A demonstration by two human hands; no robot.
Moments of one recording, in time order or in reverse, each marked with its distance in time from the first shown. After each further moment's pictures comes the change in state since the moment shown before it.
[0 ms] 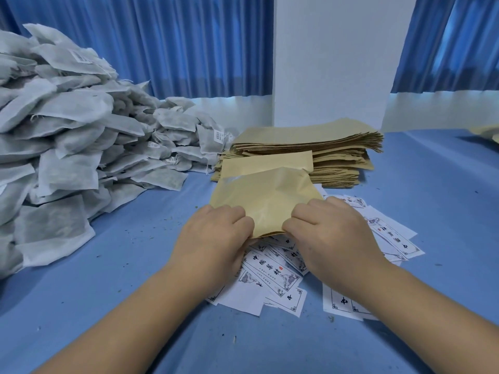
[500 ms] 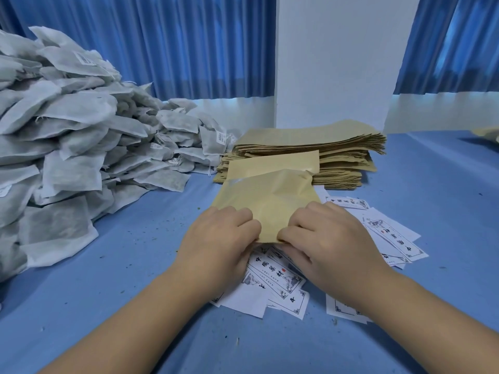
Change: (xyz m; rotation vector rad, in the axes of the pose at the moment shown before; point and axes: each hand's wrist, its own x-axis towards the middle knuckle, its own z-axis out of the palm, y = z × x) left_hand 0.001 0.000 -0.001 -0.050 0.027 0.042; right_hand 0.002 -0.009 -0.004 0.118 0.022 -0.007
